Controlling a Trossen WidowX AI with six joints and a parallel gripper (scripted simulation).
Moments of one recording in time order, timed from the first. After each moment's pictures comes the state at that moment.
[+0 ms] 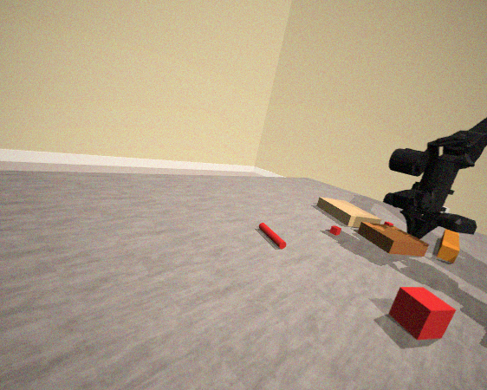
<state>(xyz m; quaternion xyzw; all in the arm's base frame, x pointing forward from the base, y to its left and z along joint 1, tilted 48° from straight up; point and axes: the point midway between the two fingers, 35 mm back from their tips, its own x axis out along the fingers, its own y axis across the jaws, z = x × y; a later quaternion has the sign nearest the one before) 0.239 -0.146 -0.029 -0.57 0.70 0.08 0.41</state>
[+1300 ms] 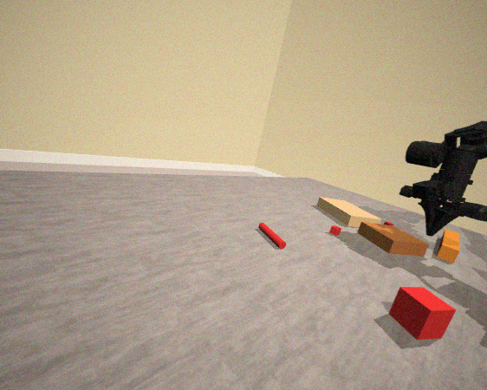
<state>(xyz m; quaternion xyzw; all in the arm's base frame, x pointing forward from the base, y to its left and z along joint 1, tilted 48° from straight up) 0.217 -0.146 0.015 -0.57 0.71 0.09 0.41</state>
